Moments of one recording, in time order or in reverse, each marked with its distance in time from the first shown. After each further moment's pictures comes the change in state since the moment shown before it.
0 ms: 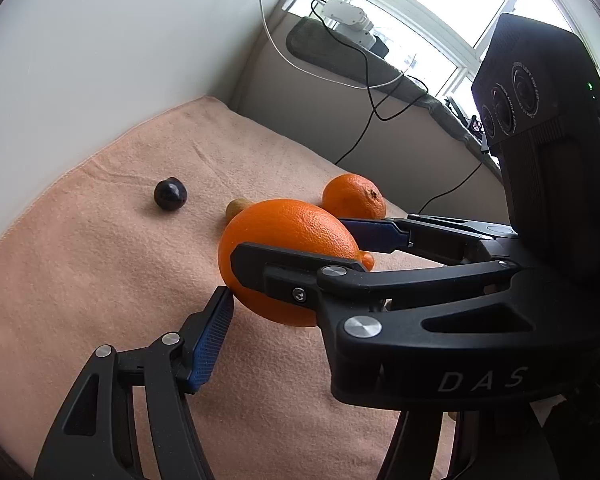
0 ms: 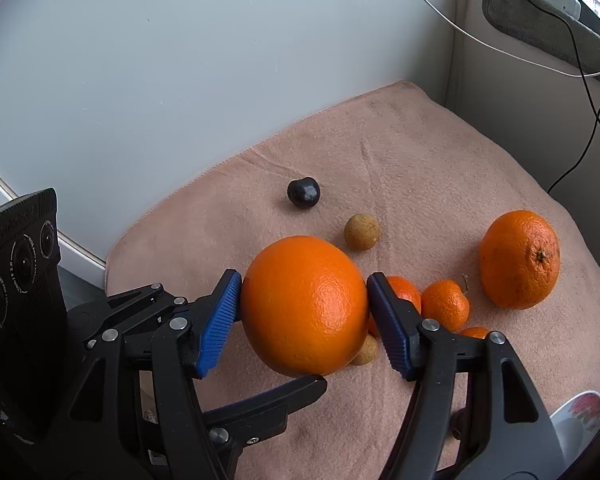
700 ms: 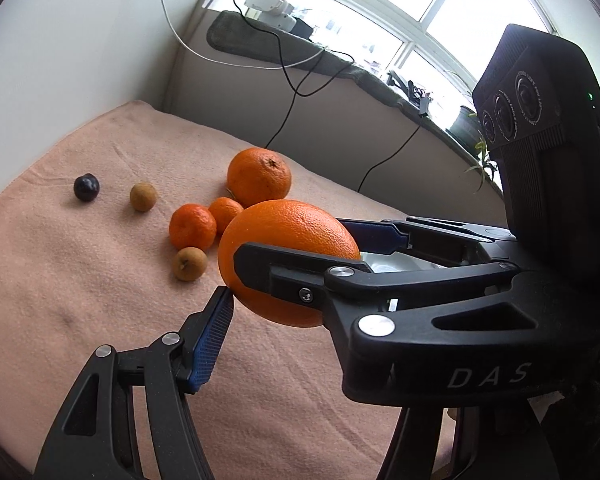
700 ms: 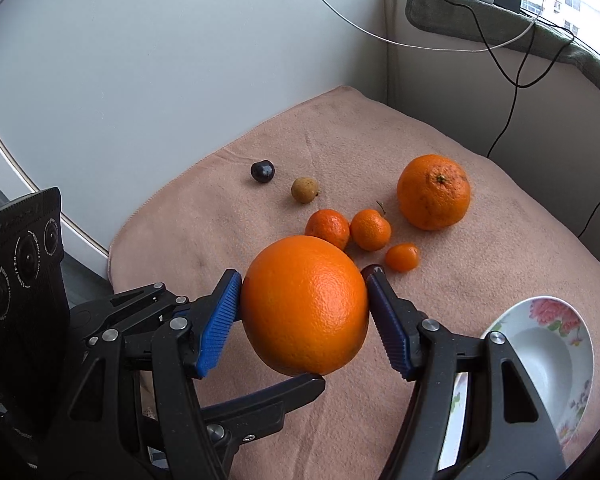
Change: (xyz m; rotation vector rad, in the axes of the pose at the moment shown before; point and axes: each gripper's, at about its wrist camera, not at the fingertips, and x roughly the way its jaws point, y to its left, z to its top) left arm -0.005 -0.067 -0.025 0.123 0.034 -0.114; right arm -0.074 -0.021 -0.060 0.120 -0.083 -0.086
